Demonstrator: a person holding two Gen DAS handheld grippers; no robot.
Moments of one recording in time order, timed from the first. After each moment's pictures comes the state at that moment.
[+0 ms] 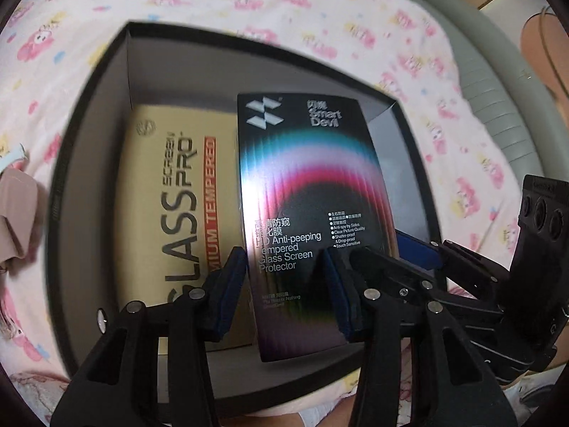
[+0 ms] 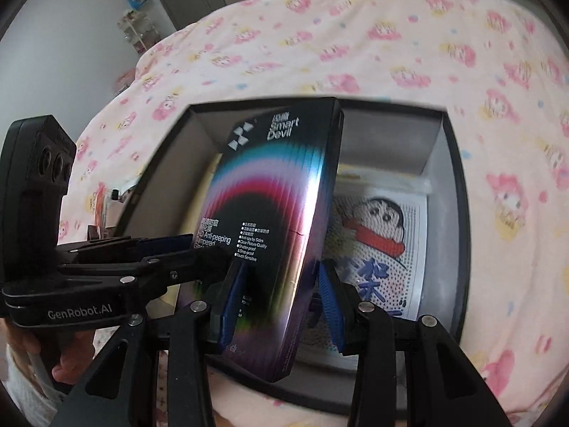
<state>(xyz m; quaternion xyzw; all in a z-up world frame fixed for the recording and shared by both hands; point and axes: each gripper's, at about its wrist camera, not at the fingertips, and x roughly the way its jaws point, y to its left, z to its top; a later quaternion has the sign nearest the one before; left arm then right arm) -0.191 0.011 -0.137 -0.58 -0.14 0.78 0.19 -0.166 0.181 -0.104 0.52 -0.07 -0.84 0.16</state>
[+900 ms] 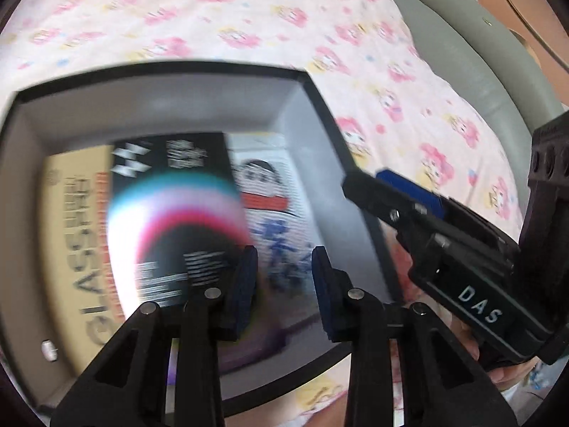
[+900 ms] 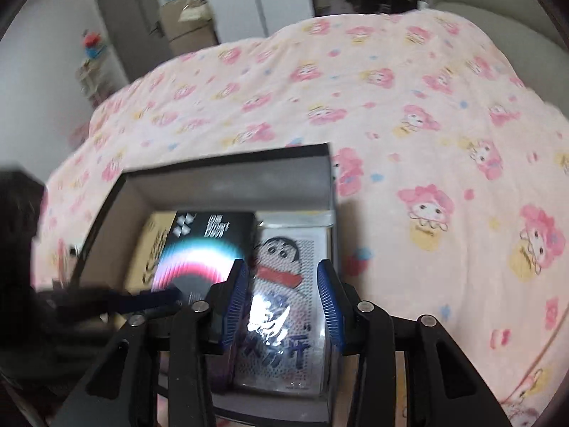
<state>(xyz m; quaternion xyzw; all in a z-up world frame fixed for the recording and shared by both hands) -0.188 0.107 -0.121 -0.56 -0.08 0.77 0.28 -0.156 0.246 -0.079 0.44 -0.09 -0.89 0.04</state>
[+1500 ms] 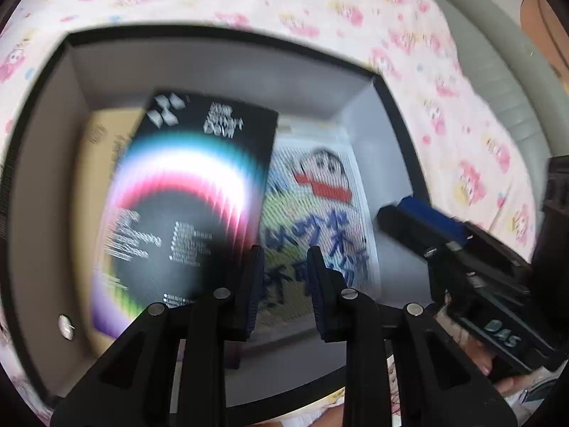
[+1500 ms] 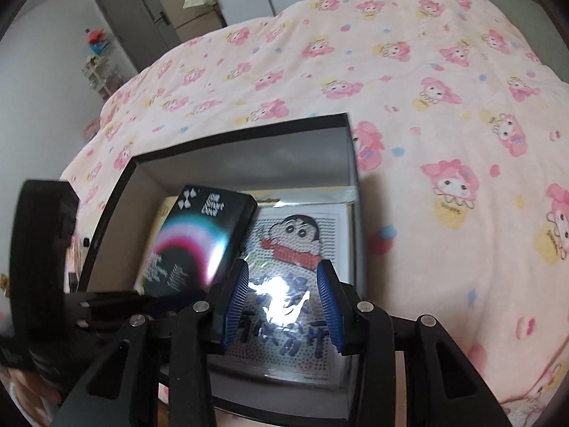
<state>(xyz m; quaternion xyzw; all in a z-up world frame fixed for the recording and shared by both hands) -0.195 0.059 -0.133 -0.58 -0.12 0.78 0.20 -0.165 0.226 -0.096 0.49 -0.09 -0.86 0.10</state>
